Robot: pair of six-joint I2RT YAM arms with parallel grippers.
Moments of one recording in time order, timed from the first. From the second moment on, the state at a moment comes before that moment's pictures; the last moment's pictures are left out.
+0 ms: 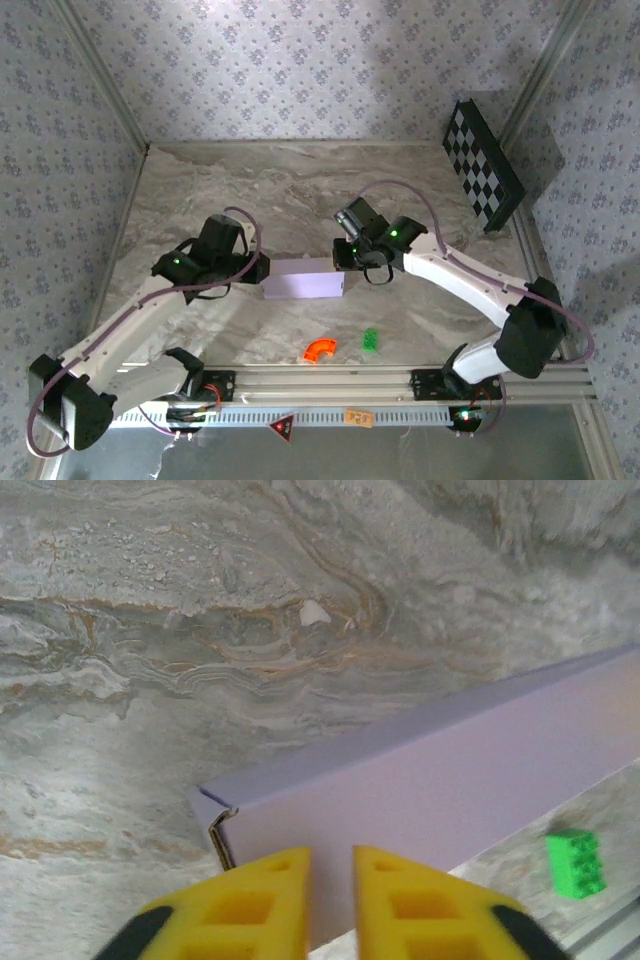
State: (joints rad) left arm -0.56 1.02 0.86 -0.70 0.17 -0.44; right arm 0.80 1.44 1.22 -0.80 -0.04 0.66
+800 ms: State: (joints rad) left arm -0.49 1.04 0.78 -0.64 0.32 -0.52; right arm 0.70 1.43 1.12 -0.69 -0.27 0.68
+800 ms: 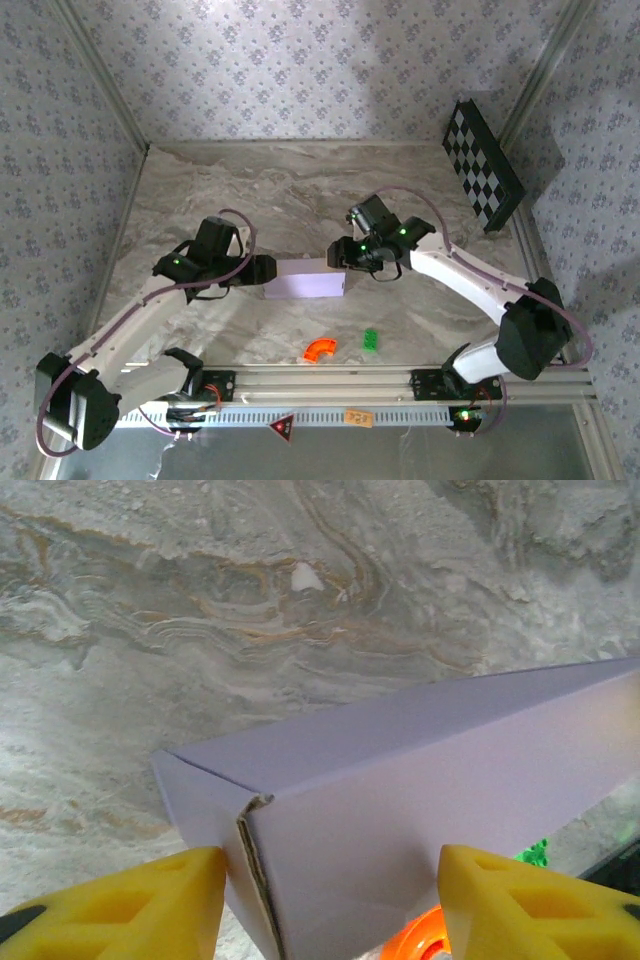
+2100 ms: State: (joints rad) left arm -0.41 1.22 0.65 -0.33 0.52 -0.57; right arm 0.68 1.54 1.01 -0.56 -0.27 0.65
